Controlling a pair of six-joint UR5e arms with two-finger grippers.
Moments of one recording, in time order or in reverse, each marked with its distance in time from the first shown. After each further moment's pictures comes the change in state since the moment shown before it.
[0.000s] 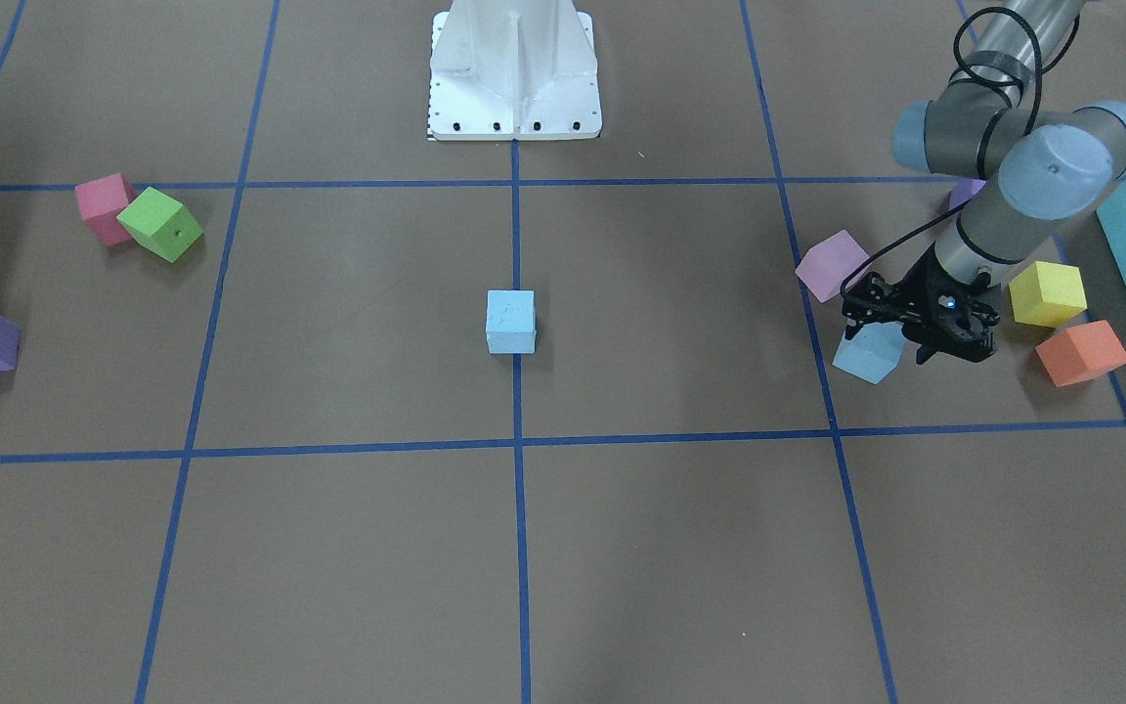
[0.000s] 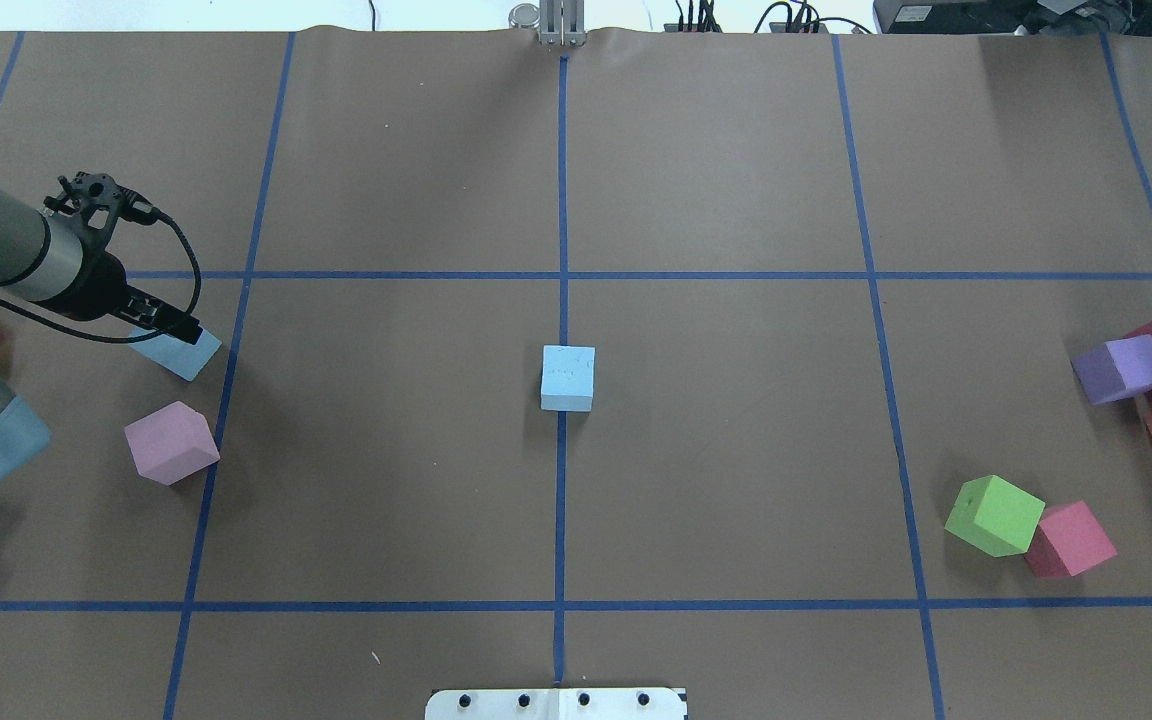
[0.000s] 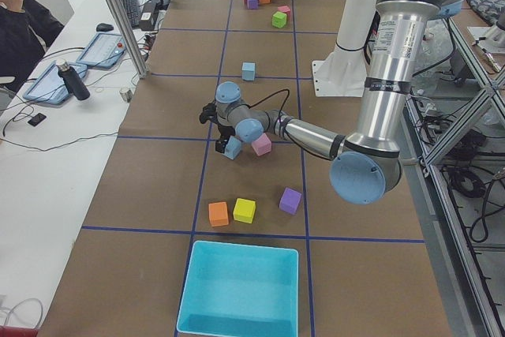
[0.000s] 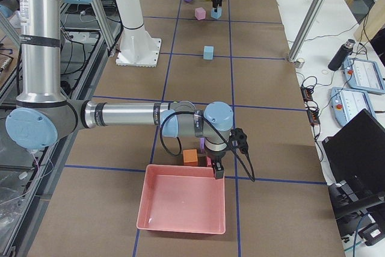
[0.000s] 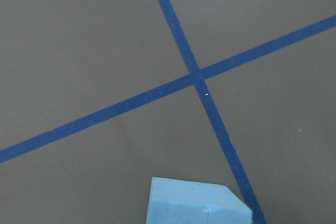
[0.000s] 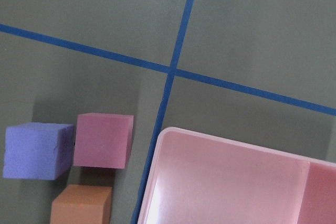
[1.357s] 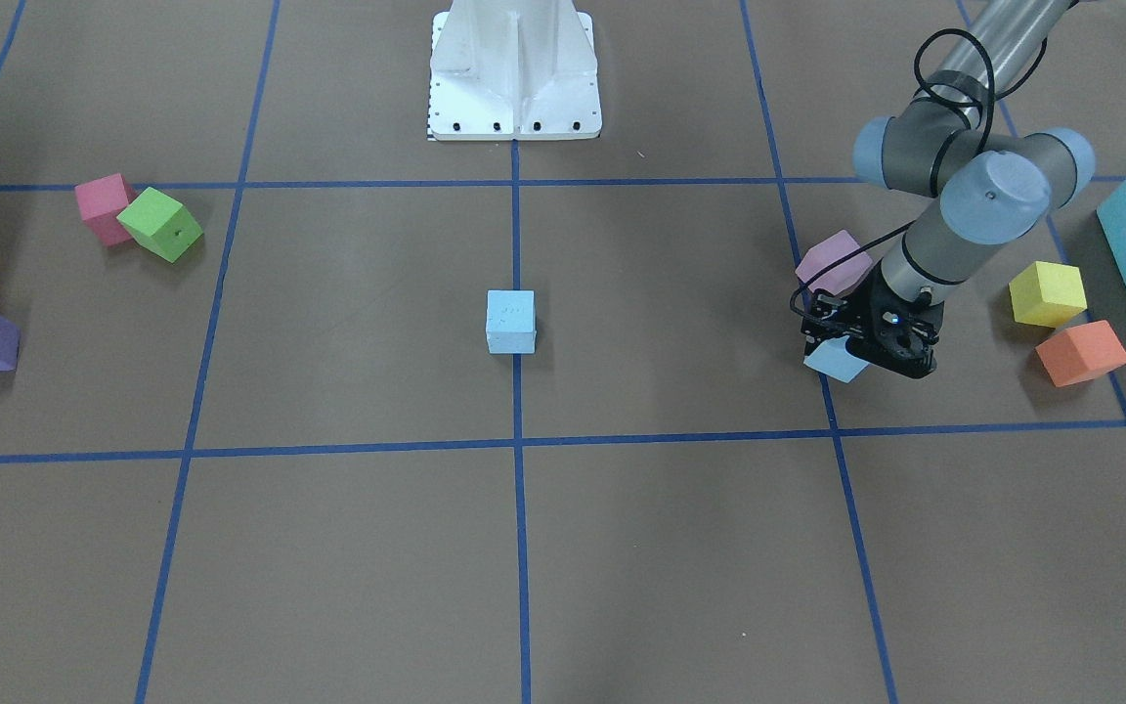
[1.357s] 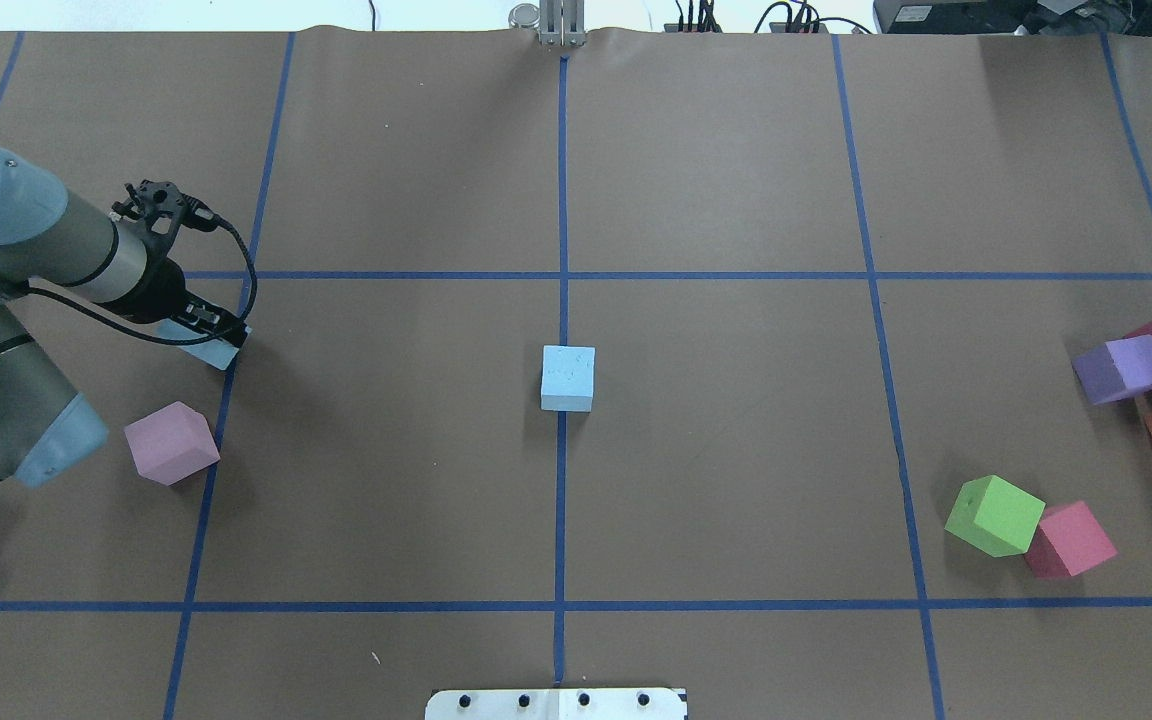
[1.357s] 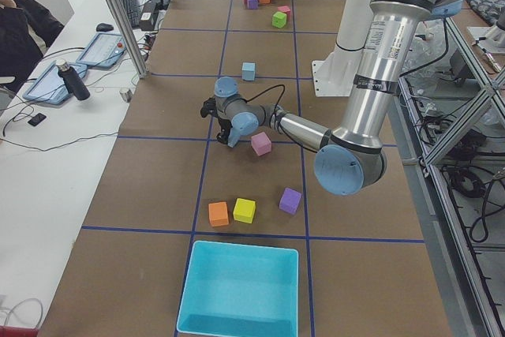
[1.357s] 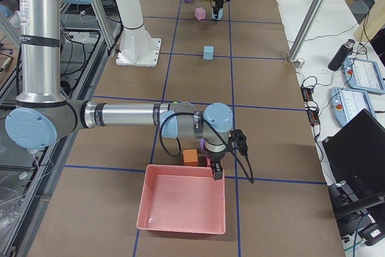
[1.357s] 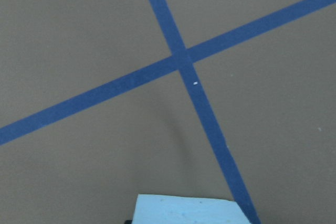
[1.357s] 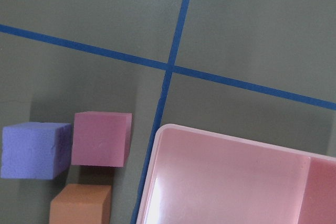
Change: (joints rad) left arm 0.046 -0.120 0.038 0.015 -0.008 -0.104; right arm 0.000 -0.003 -0.003 0.000 0.002 0.011
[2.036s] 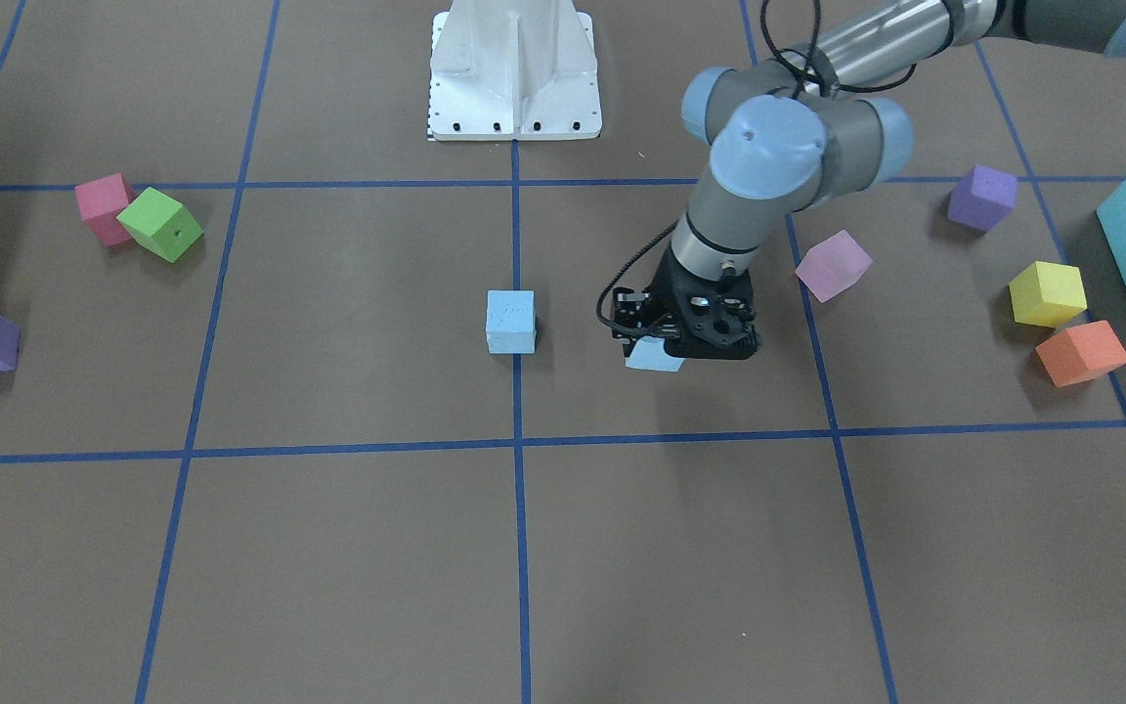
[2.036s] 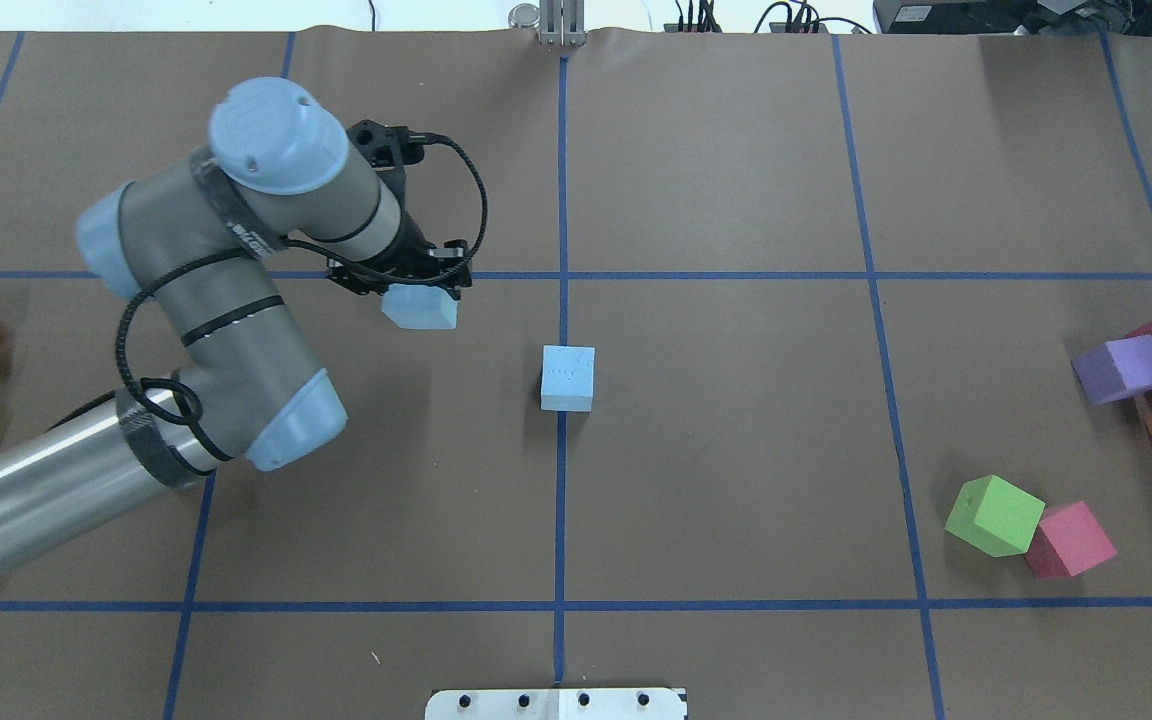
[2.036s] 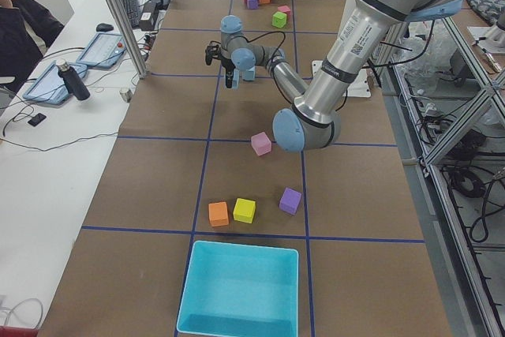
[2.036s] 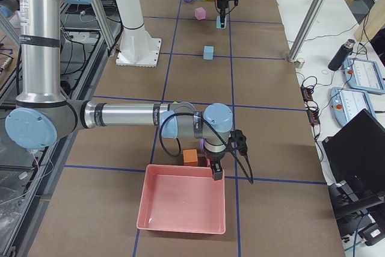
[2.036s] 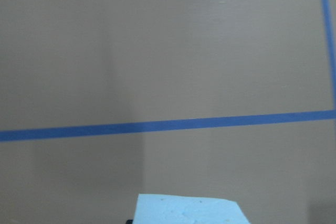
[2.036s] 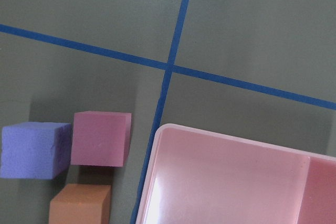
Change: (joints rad) left arm 0.165 -0.405 -0.009 0.337 0.146 -0.526; right arm 0.000 -0.002 0.000 0.000 -0.001 0.000
